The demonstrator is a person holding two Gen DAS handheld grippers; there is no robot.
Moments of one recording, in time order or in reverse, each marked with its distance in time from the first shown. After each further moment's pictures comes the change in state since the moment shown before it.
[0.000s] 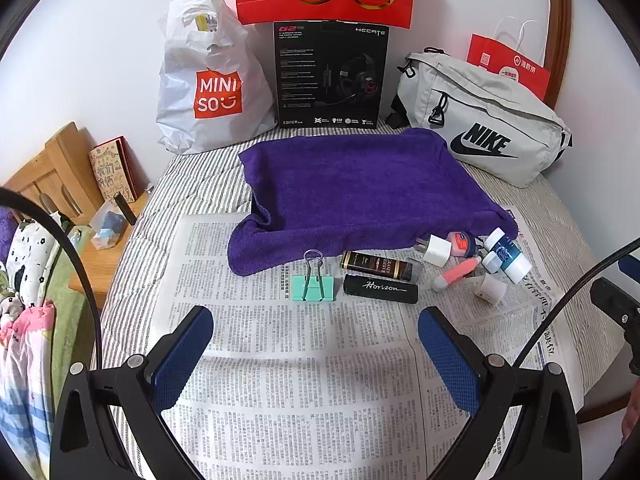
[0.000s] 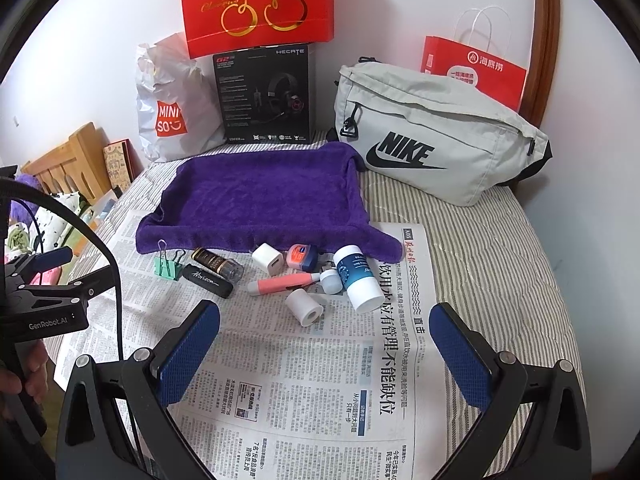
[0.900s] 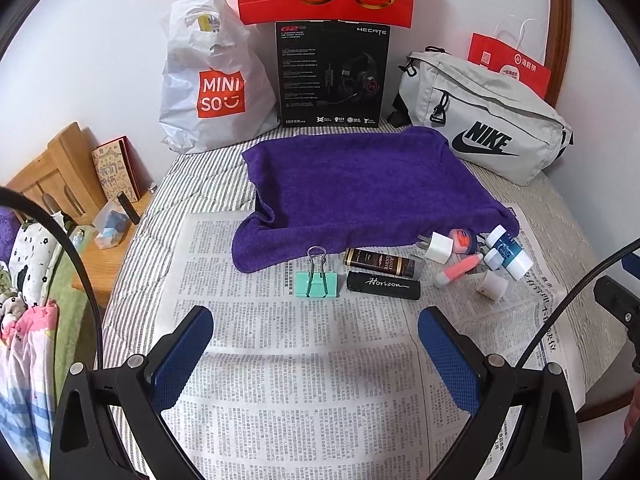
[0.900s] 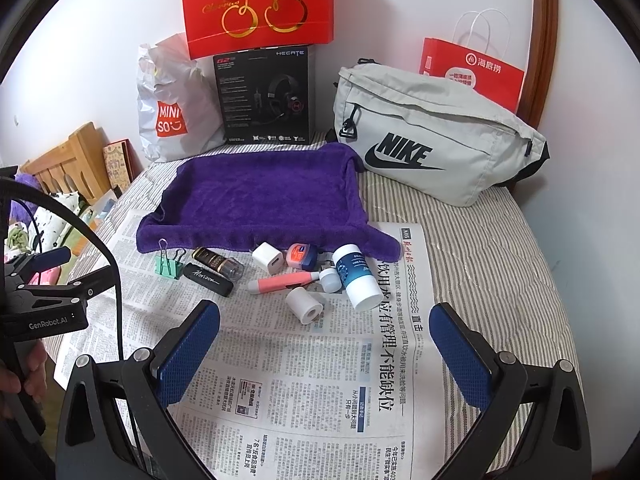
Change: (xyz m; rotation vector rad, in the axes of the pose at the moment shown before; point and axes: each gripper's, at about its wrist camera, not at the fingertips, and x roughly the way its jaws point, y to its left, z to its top) left arm -0.003 0.002 -0.005 -0.014 -0.008 -0.001; right arm -0.004 0.001 -0.001 -0.005 -0.002 -0.005
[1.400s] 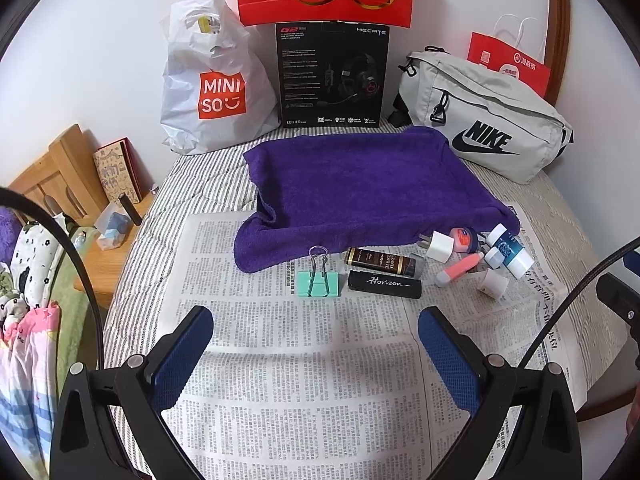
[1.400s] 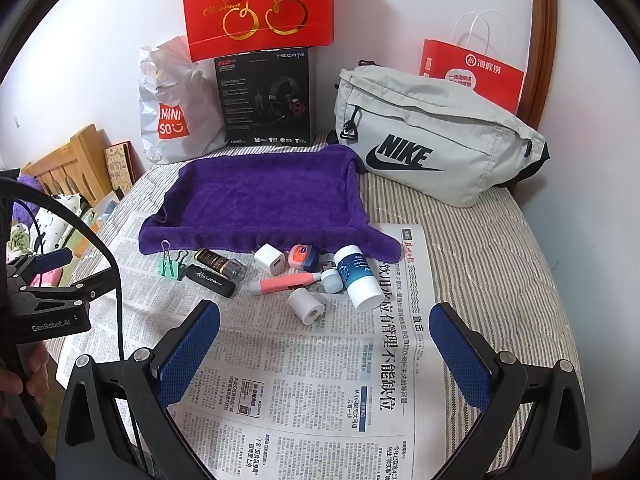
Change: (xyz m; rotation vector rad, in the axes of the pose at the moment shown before) left arm 0.000 0.000 -0.001 0.023 0.022 0.025; right arm -0.001 0.001 -0.001 0.006 -0.002 0.003
